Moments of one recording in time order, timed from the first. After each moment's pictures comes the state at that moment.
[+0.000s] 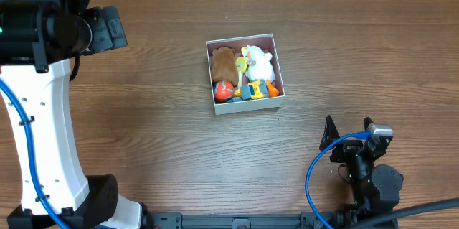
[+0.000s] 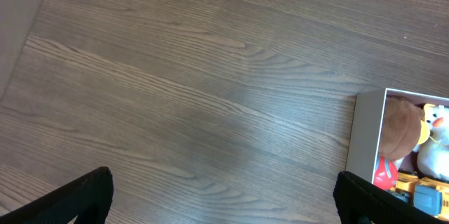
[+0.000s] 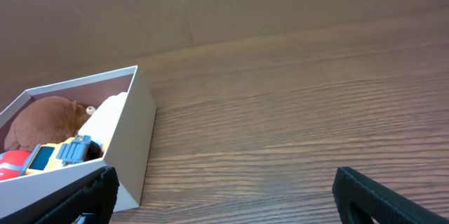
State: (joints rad) left arm 0.01 1.69 2.32 -1.69 -0.21 -0.28; right arm -0.04 0.01 0.12 -0.32 -0.09 0.15
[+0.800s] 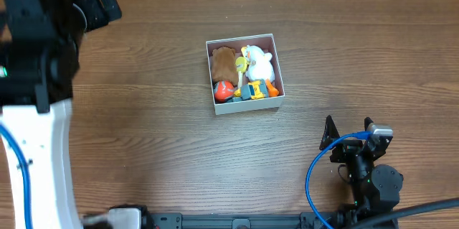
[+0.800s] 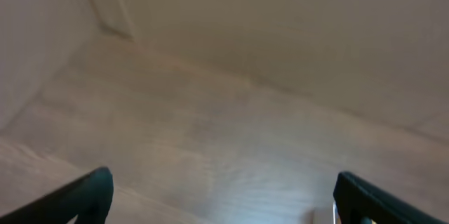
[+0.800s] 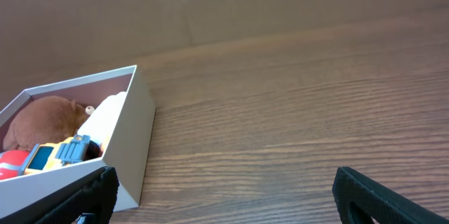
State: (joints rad) left arm 0.01 1.43 1.92 -1.05 -0.22 -0.28; right arm -0.04 0.01 0.12 -0.32 -0.09 0.15
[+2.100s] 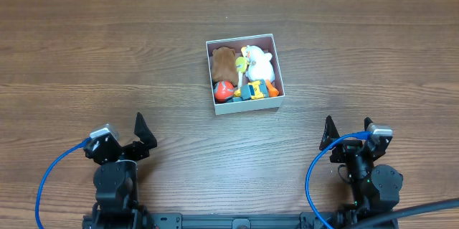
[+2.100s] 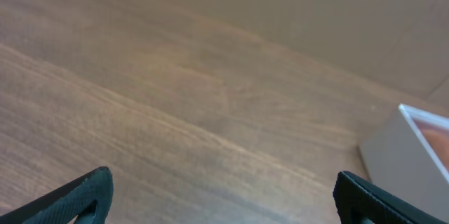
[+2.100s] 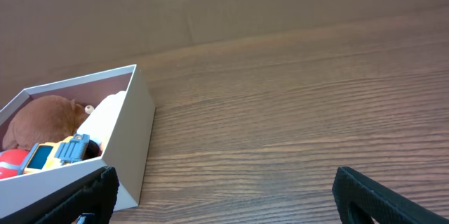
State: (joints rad) left arm 0.01 0.06 0.09 -0.28 -0.22 -0.34; right arm -0.04 0.01 0.12 -0.32 -0.09 0.15
